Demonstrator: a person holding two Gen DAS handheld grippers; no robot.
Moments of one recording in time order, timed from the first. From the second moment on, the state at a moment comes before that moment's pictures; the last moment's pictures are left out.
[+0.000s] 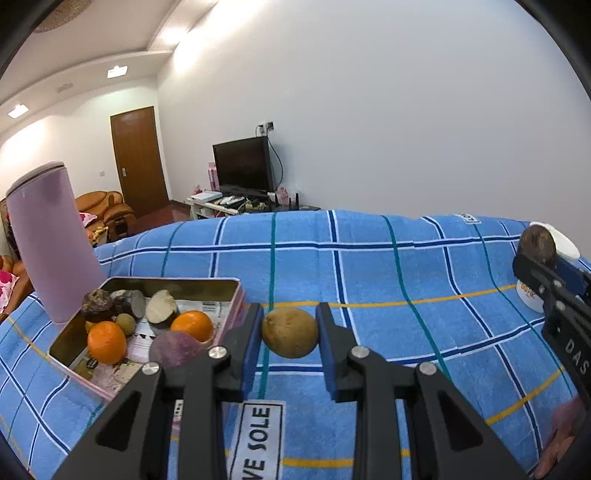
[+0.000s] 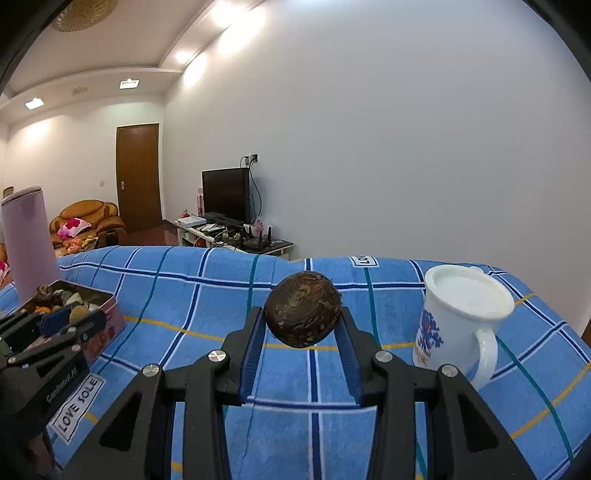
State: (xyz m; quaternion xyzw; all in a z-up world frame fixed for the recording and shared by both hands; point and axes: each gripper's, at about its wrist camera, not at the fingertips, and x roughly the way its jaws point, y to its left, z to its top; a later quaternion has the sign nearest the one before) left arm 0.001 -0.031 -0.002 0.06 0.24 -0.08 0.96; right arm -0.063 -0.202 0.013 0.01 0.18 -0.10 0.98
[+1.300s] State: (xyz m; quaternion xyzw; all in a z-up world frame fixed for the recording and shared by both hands) left arm -0.029 0.005 0.003 0.05 0.23 -0.09 0.97; right arm -0.109 -0.148 0.010 0.02 0.19 -0.07 0.98
